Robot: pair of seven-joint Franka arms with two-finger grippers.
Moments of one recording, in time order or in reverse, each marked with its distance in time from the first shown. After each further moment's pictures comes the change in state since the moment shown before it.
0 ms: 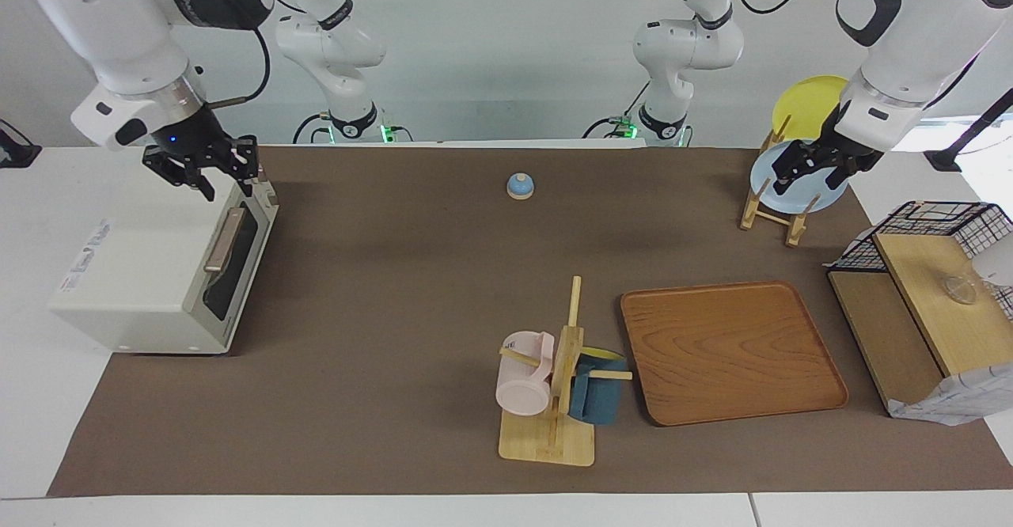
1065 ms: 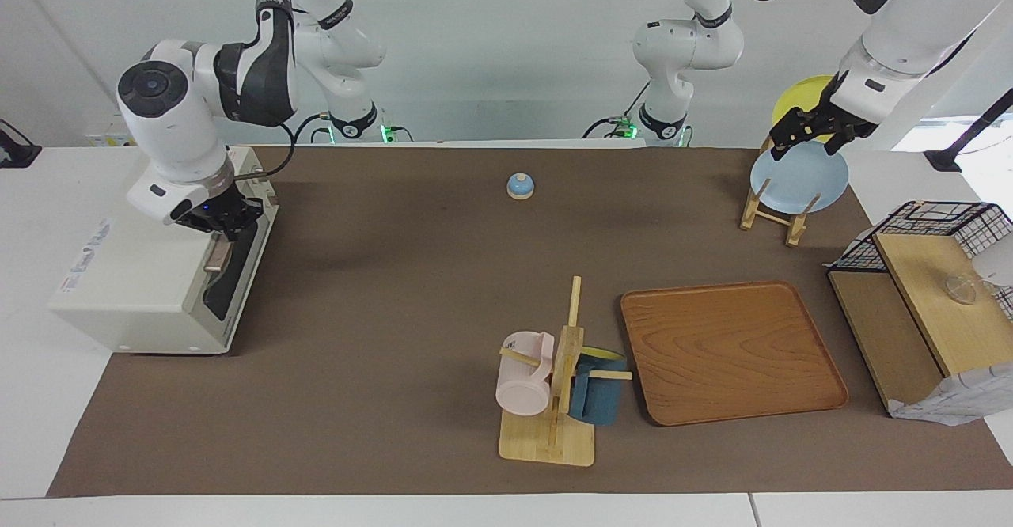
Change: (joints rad) left arm -0.002 -0.039 -0.011 0.047 0.031 -0.197 0.001; right arm -0.032 -0.005 -0.008 -0.314 -0.153 0.248 -0.041
